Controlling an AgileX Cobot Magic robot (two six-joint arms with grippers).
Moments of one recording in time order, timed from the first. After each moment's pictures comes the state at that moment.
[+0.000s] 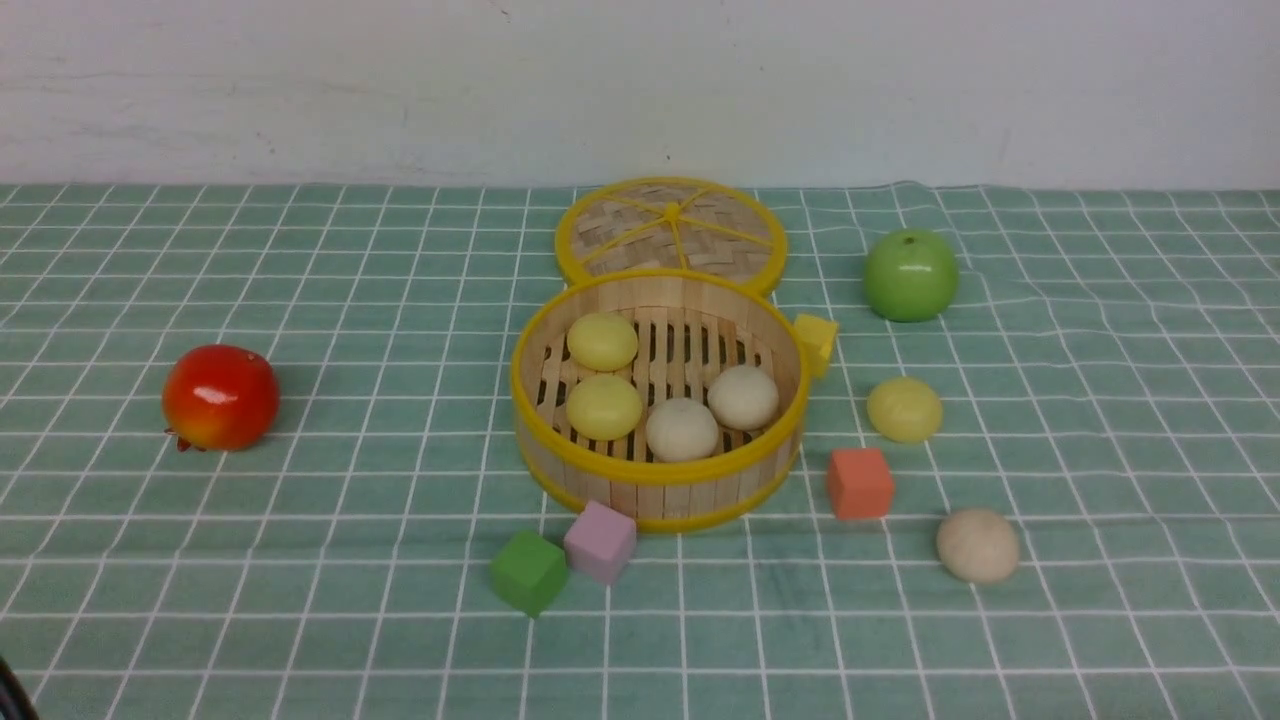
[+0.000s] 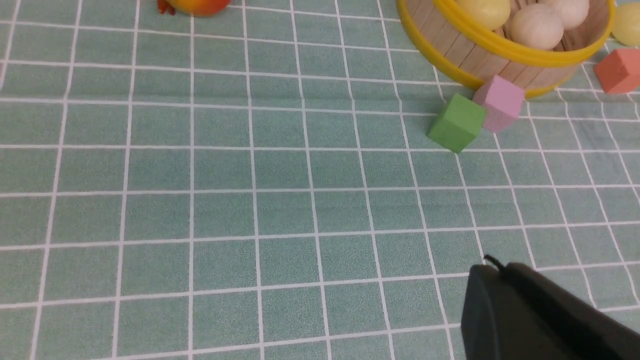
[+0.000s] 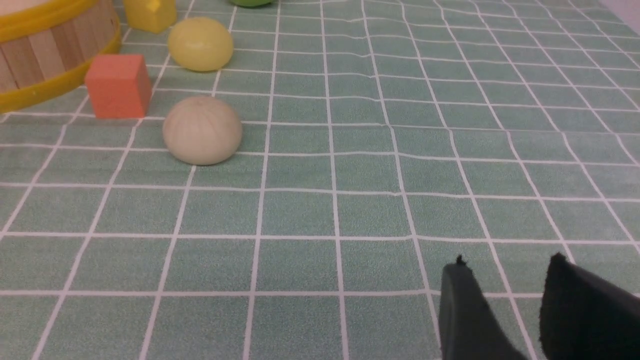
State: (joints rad) right arm -0.08 -0.01 0.01 0.02 0.38 -0.04; left arm -0.35 0.45 -0.71 0.06 0.97 -0.38
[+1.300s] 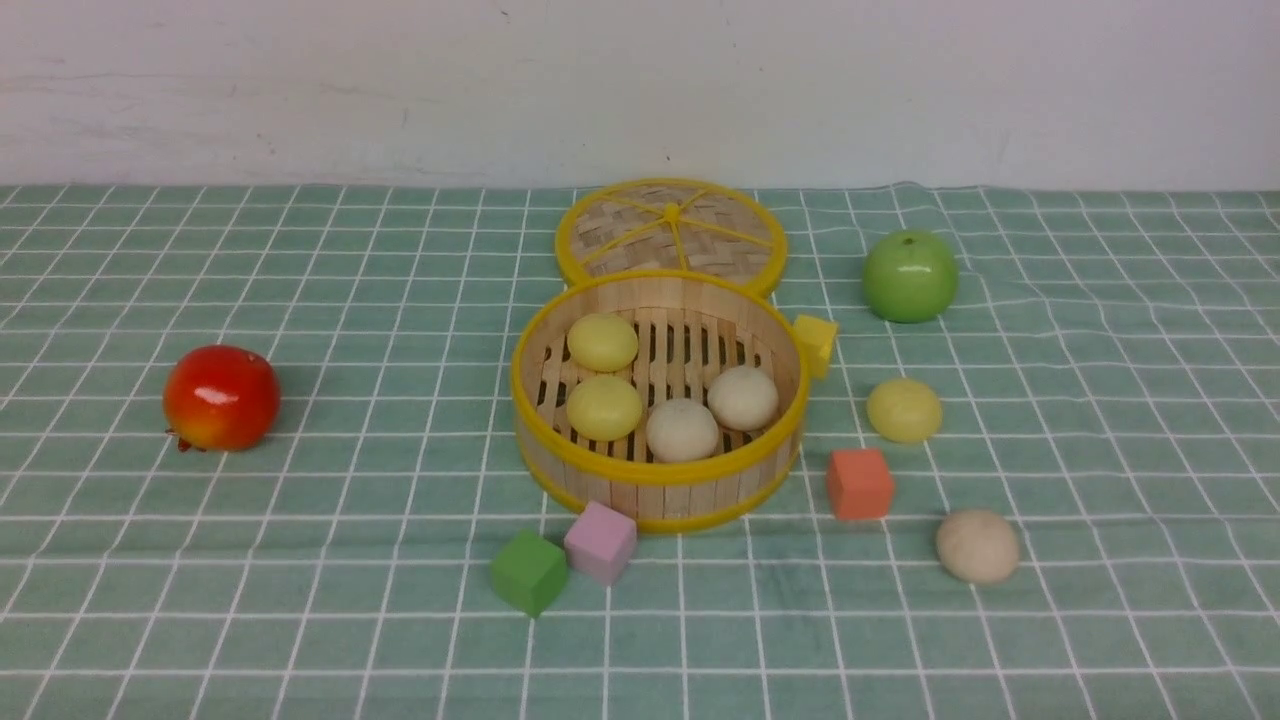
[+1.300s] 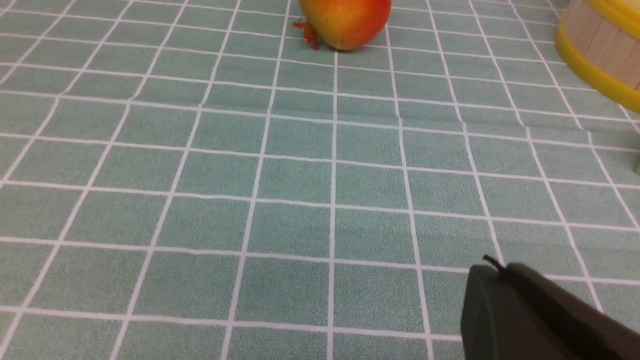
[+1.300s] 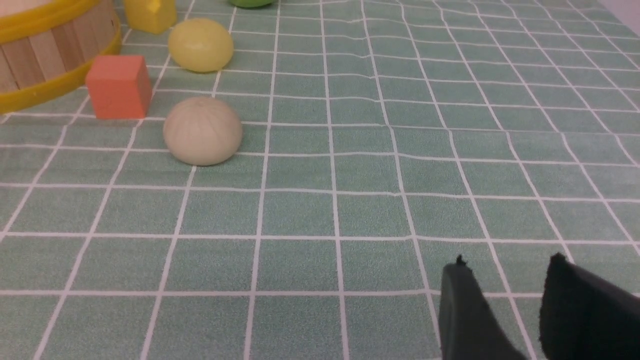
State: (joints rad) right arm -0.08 -0.01 0.01 0.02 0.38 -0.04; left arm -0.03 -0.01 0.03 0.07 0.40 -0.20
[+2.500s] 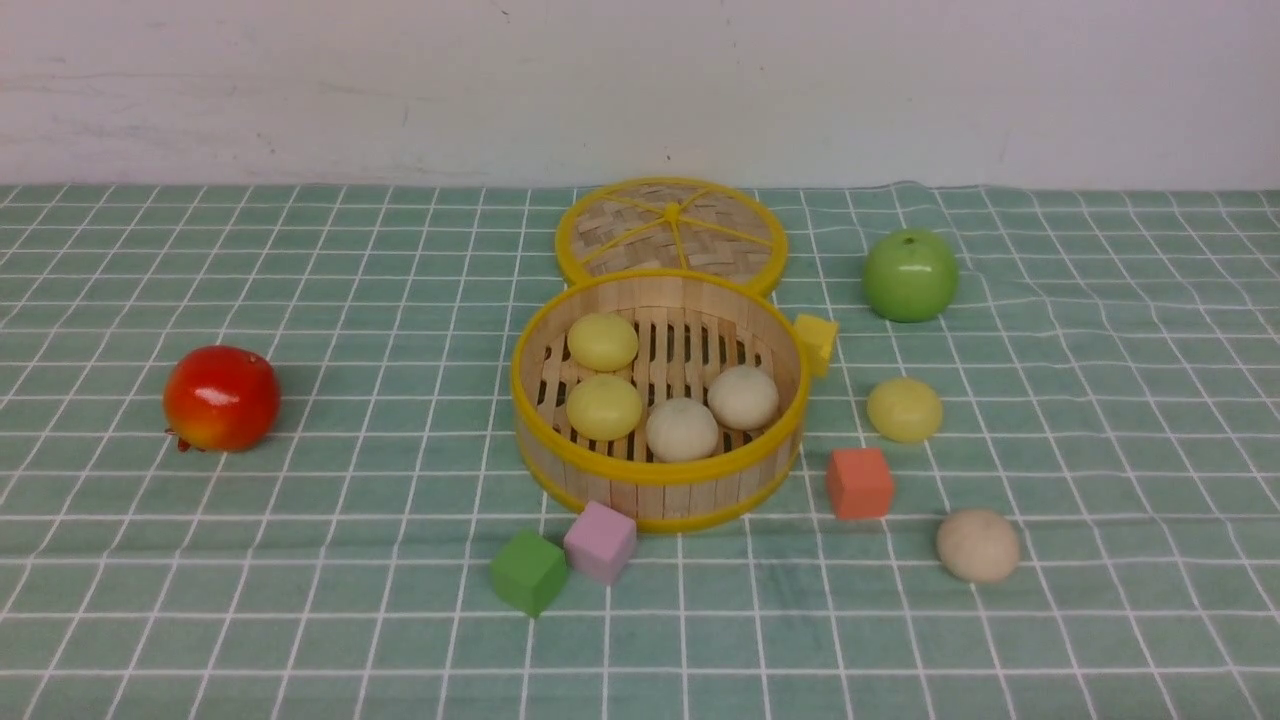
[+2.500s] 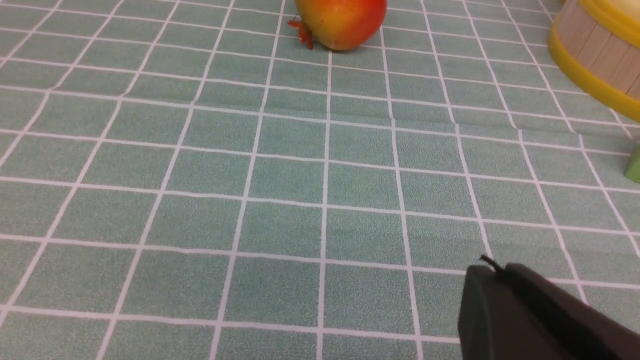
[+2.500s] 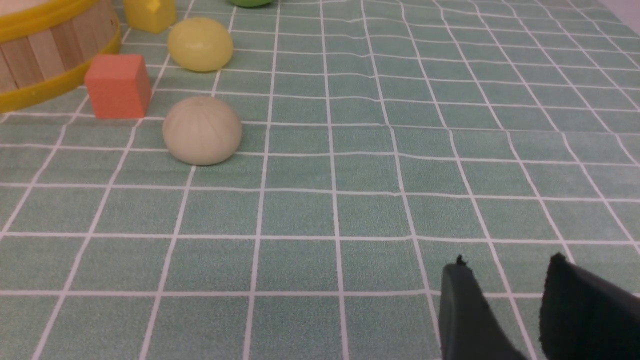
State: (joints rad) right arm -0.08 -0.01 0.01 0.02 0.38 -0.04; left arm -0.03 -0.01 0.03 0.05 0.40 -0.20
